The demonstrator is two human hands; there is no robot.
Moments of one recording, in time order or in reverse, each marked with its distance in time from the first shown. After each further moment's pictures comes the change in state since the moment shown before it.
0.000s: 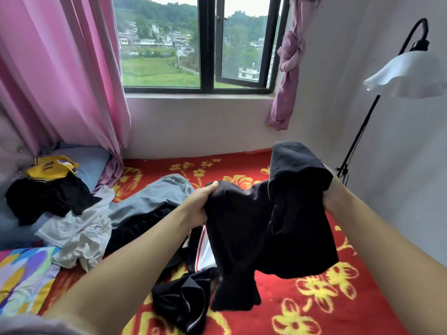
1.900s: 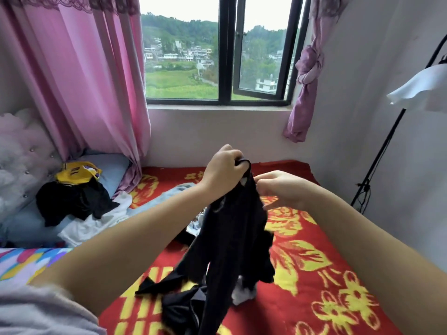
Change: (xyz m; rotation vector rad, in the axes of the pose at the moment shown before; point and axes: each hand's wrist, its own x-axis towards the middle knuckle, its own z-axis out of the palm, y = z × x) left_hand -0.034 0.083 0.056 1.106 0.357 0.885; right_hand 0.000 0.006 0.079 -0.883 -0.636 0.010
